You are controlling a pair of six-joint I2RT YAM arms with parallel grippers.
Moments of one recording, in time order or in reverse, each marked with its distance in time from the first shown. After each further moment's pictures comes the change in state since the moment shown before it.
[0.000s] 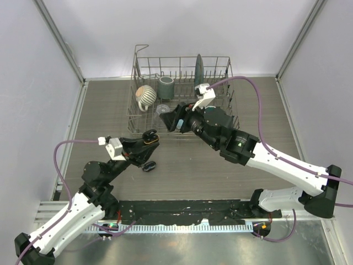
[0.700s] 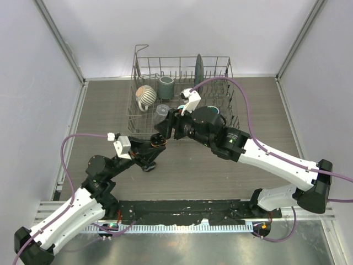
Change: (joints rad) left arm 0.000 0.106 0.047 -0.013 0.151 -0.004; right arm 0.001 0.089 0.058 -0.140 -0.186 0.019
